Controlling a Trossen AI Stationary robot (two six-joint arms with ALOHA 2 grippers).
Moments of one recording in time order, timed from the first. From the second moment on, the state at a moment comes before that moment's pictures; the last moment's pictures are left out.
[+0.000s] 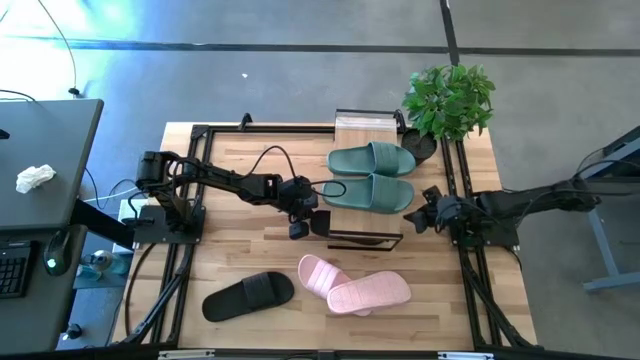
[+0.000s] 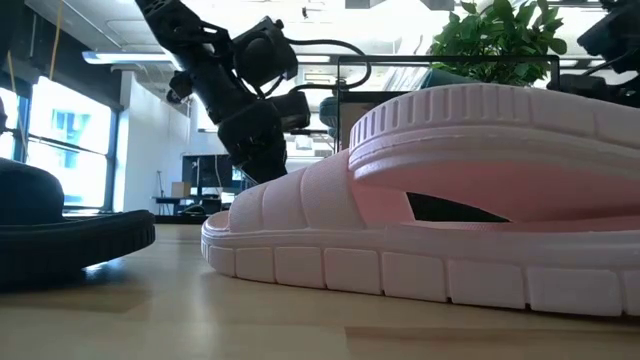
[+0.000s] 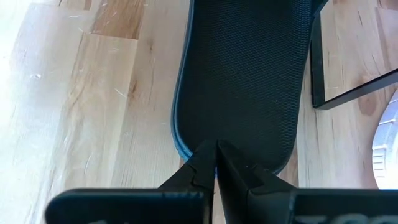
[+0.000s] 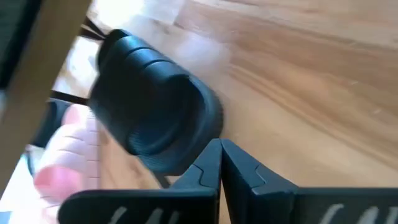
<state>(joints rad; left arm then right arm) 0.22 1.73 0.91 -0.10 0.10 -0.03 0.11 0.39 0.15 -0.44 0.23 1.10</state>
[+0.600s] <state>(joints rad) 0.22 1.73 0.91 -0.10 0.10 -0.01 0.04 0.58 0.15 -0.24 0.20 1.04</state>
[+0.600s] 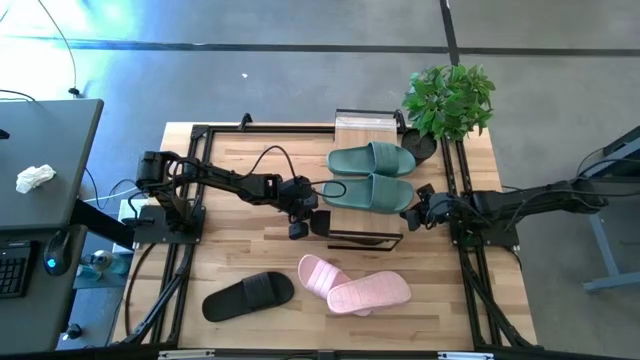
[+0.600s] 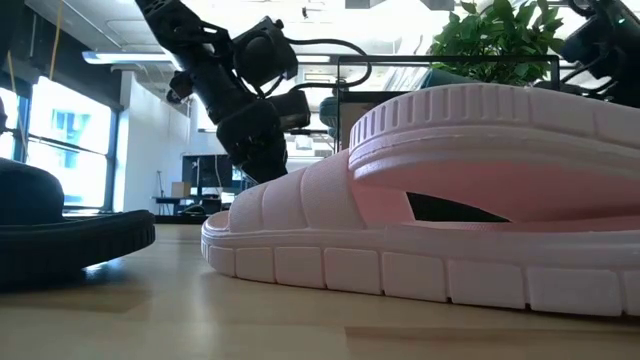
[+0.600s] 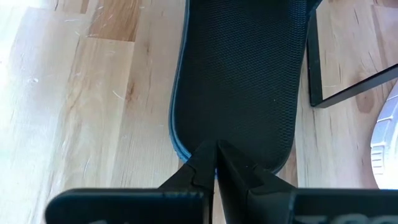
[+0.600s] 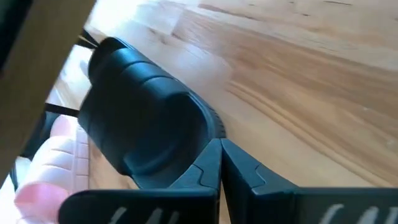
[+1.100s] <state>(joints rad) 0.22 1.73 0.91 -0.10 0.10 0.00 0.03 0.83 0.15 -0.10 0.21 1.08</state>
